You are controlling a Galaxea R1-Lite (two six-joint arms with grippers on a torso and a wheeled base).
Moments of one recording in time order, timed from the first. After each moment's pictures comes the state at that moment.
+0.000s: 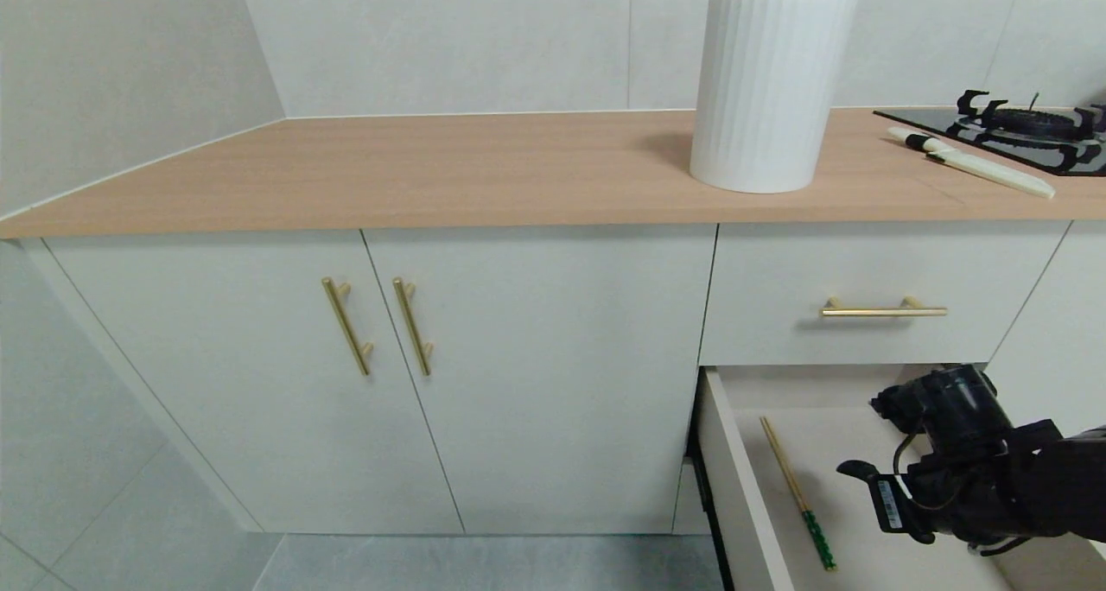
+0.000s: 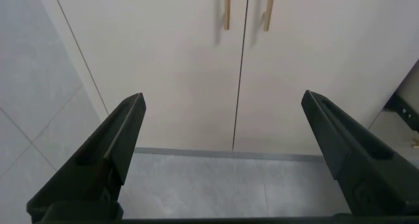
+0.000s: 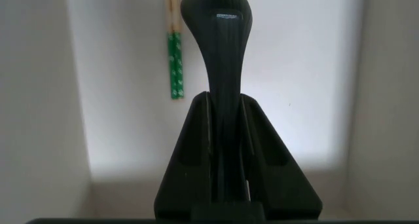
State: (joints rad) left arm 0.00 0.00 0.00 0.00 0.05 -0.01; right arm 0.22 1.84 -0.56 -0.27 -0.22 0.19
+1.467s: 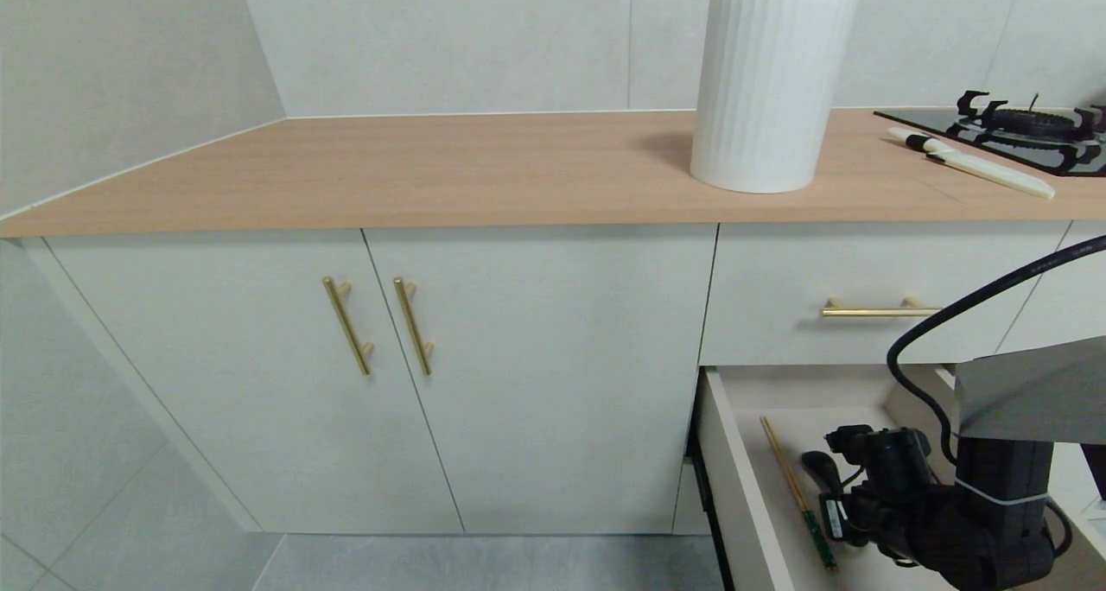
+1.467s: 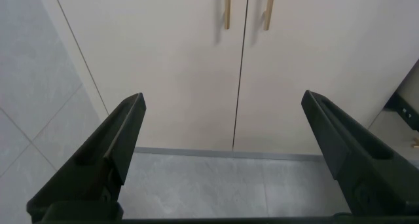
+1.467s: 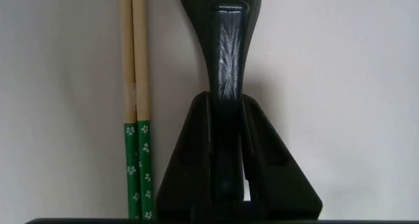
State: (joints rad) left arm 0.00 0.00 0.00 0.00 0.05 -0.01; right arm 0.15 2.42 -0.50 -1.08 -0.22 0.06
